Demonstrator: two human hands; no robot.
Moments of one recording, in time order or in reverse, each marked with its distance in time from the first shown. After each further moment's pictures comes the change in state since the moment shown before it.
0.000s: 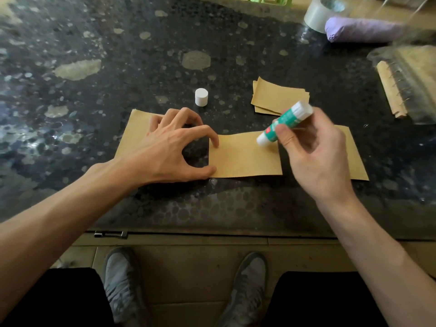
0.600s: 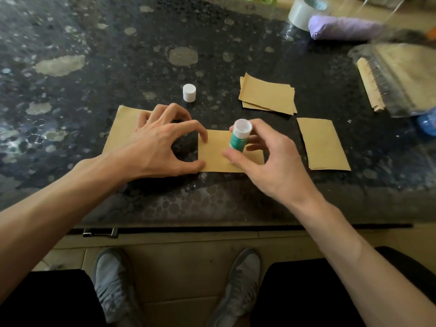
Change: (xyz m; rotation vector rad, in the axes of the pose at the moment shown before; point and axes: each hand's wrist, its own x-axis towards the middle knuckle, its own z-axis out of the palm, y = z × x) left_hand 0.001 0.000 0.003 -0.015 0.006 -0.009; right_hand -0.019 -0.014 0.021 -0.225 -0.277 -0.040
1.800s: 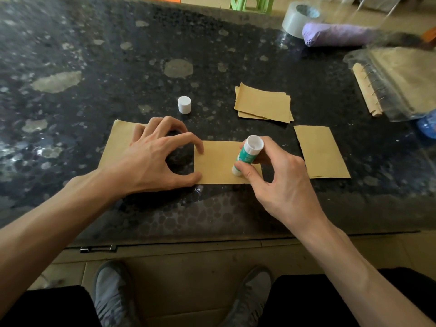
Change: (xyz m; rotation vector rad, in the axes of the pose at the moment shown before) left_hand 0.001 -0.002 -0.003 0.003 -0.056 -0.003; right_hand -0.016 0.011 -0.004 -0.115 0.110 -0.012
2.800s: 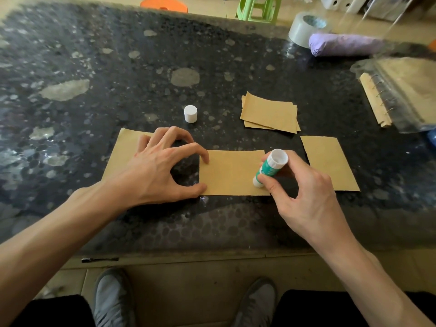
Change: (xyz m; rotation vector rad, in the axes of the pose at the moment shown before) left_hand -0.002 0.001 0.002 0.002 0.029 0.002; right_hand -0.006 0.013 -0.017 -0.073 -0.014 0.034
